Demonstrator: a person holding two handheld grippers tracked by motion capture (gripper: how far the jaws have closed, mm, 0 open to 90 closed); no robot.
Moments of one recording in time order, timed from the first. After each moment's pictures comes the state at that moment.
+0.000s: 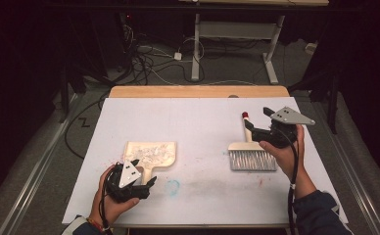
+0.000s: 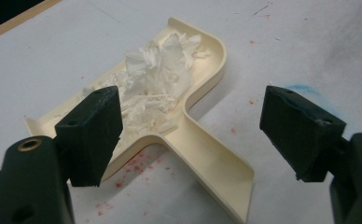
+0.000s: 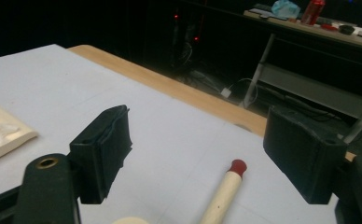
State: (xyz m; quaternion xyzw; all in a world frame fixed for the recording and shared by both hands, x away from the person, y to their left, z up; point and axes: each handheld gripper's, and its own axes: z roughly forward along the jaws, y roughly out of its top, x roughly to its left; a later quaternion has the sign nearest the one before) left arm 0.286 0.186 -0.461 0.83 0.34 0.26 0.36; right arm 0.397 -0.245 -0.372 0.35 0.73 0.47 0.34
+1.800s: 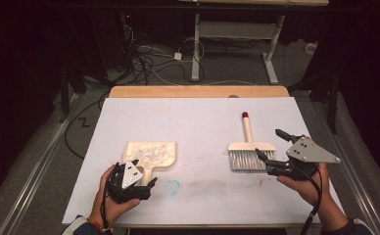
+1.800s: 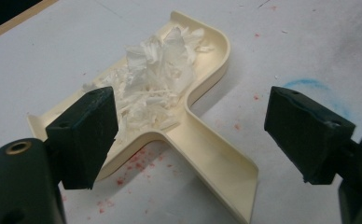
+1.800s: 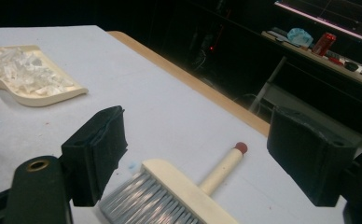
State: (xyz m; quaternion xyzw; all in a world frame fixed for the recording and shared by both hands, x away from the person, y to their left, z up) left arm 0.286 0.183 -0.464 0.83 0.34 0.27 0.35; right arm 0.311 -0.267 -0.370 0.26 0.76 0.46 0.37
